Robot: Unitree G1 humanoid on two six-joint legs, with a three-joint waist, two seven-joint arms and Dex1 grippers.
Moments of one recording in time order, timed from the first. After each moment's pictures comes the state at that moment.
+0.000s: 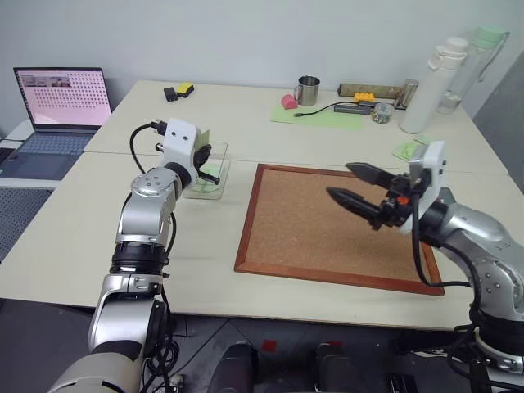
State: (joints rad) left arm -0.76 0.43 0.09 0.40 -0.05 0.40 -0.33; right arm -0.36 -0.53 -0.15 -0.55 0.74 0.77 0.60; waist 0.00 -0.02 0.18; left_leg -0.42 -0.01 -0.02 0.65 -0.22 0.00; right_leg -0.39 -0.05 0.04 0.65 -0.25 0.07
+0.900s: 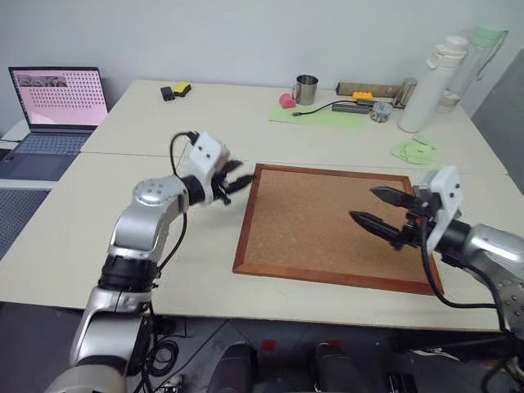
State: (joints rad) left arm -0.60 0.56 -0.07 0.01 -0.27 0.54 -0.83; right arm -0.14 -0.76 -0.27 -0.56 0.70 0.75 0.64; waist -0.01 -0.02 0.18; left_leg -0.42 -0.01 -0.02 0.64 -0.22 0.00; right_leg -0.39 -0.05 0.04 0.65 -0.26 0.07
